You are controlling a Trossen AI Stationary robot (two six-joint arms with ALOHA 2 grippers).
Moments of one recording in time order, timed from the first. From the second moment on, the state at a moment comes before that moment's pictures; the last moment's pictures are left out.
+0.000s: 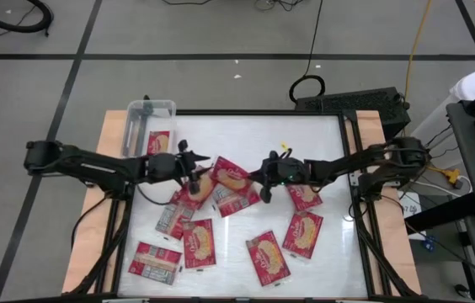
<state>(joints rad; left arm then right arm) 0.04 1.11 0.41 0.38 -0.30 0.12 -0.02 1.55 0.64 0.47 0.13 0.22</state>
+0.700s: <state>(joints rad) 0.05 1.10 0.42 0.43 -0.10 0.06 -0.02 1.49 0.64 0.39 0.05 -0.21</state>
